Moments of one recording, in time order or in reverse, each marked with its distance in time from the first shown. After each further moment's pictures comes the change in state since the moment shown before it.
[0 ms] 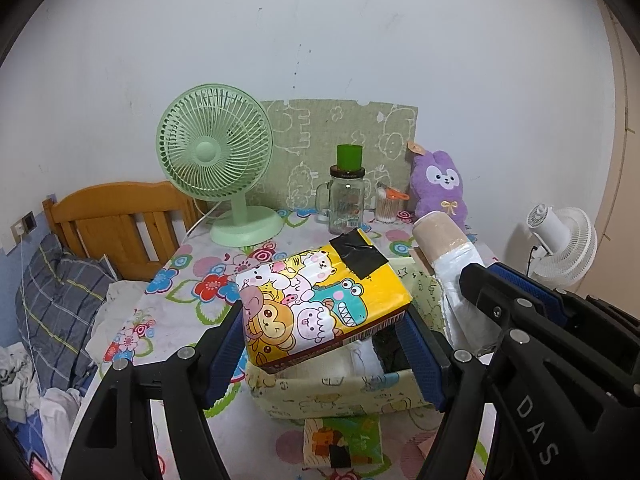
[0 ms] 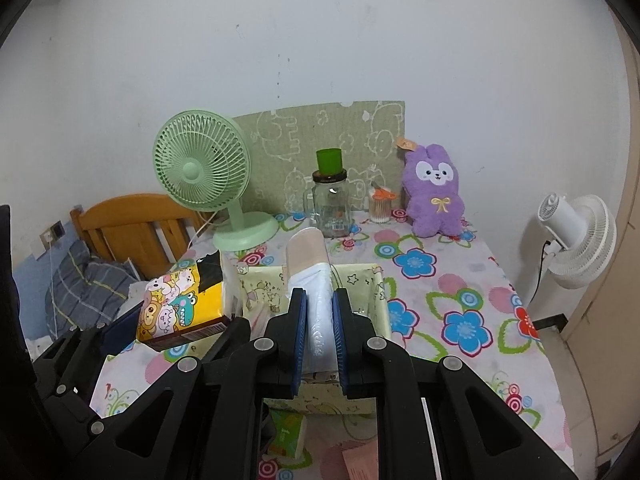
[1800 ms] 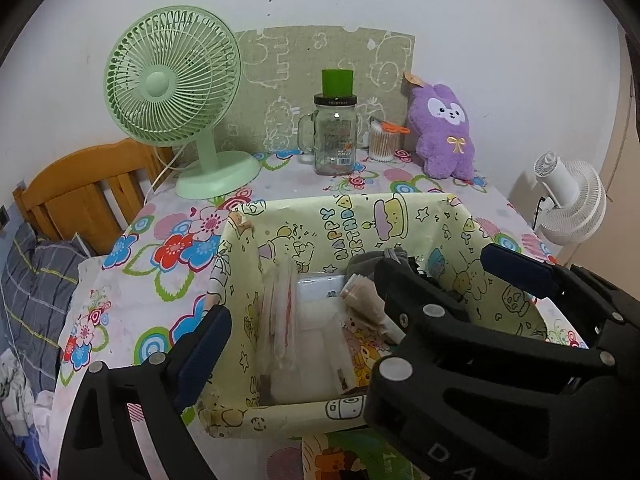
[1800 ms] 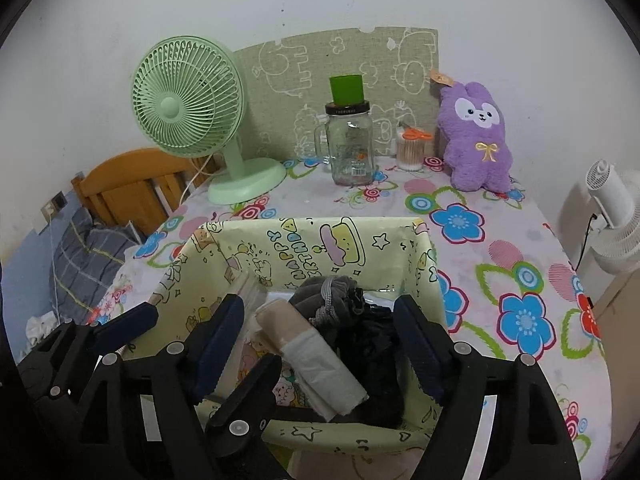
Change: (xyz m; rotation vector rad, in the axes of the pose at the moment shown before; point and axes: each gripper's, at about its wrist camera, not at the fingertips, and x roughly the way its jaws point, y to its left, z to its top) left arm 0.084 0.000 -0.017 0.053 0.188 -0.052; right arm 0.106 -0.010 -0.019 -0.008 0.169 0.073
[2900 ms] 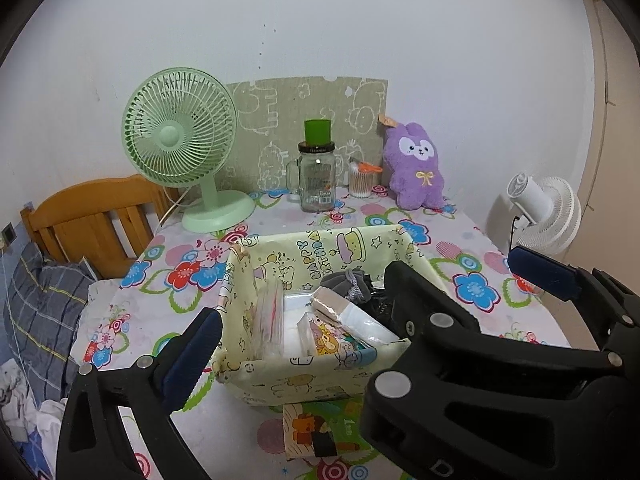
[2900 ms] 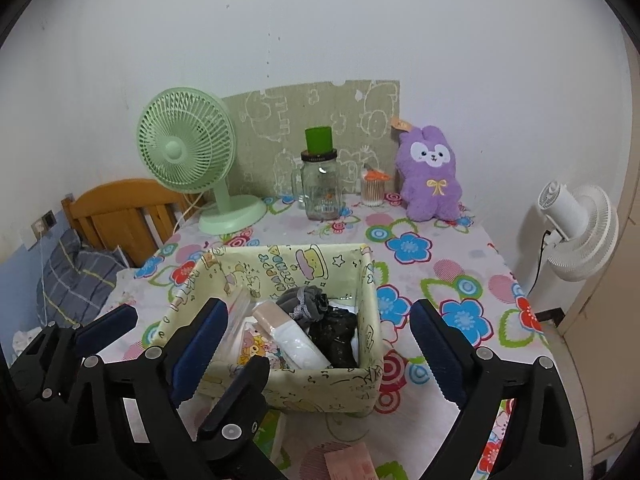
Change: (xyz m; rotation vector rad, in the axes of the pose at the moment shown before) left arm -0.072 -0.021 -0.010 0.020 -0.132 -0.019; right arm -0.089 0.001 -0.012 0.002 -0.142 -0.097
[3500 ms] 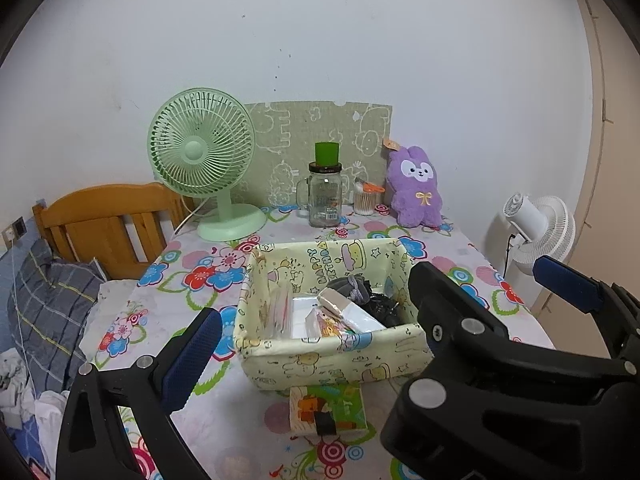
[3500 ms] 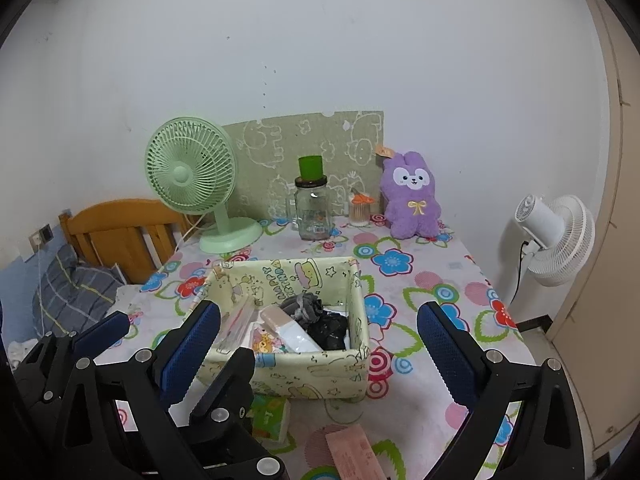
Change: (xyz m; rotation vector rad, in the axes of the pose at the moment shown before) left arm -0.042 0.004 -0.014 -0.031 -0.071 0.017; right arm -0.053 0.009 -0.013 0.012 -0.083 -0.044
